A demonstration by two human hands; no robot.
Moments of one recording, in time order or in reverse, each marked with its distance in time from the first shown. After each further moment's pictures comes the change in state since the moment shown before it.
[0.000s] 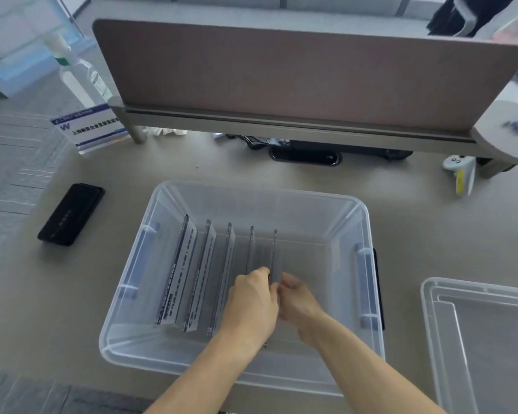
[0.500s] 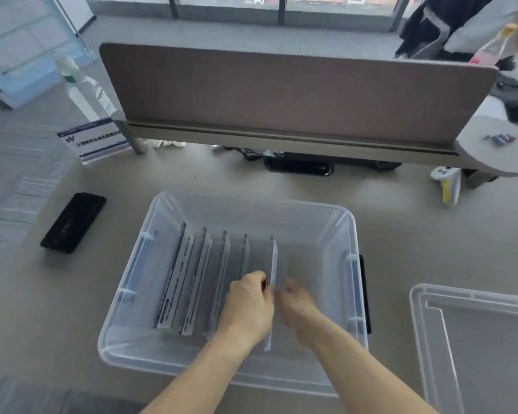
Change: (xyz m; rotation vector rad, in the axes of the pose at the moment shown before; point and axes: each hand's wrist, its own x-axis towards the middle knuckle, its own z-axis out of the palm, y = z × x) left_hand -0.003 0.014 -0.006 -0.097 -0.031 -0.058; right_hand -0.028 -0.019 -0.014 -0.113 0.066 0.002
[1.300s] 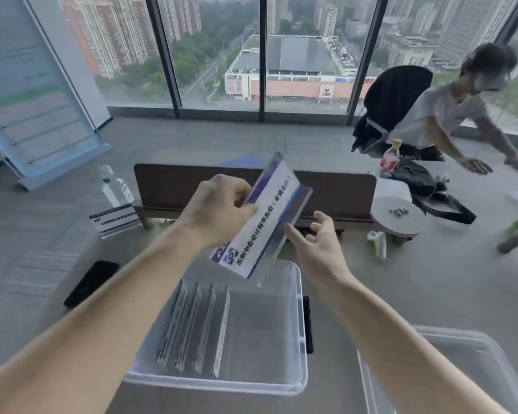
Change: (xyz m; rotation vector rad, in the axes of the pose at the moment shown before) left_hand -0.084 0.222 -0.232 0.112 0.251 0.540; right_hand -0.217 -0.142 -0.142 0.222 0.315 -0.696
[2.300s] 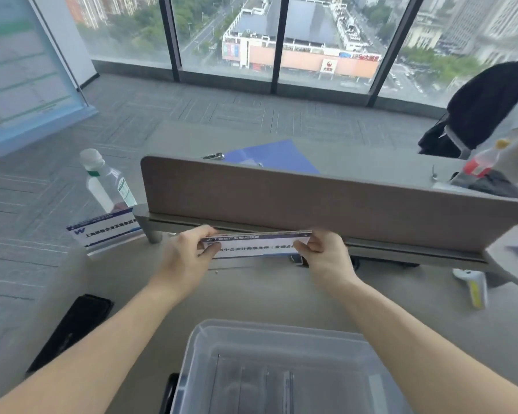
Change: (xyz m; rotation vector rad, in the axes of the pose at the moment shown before) left_hand 0.138 -0.360 0.066 -0.143 0.079 -0.201; right_hand 0.243 0.090 0.206 -0.389 -0.050 -0.015
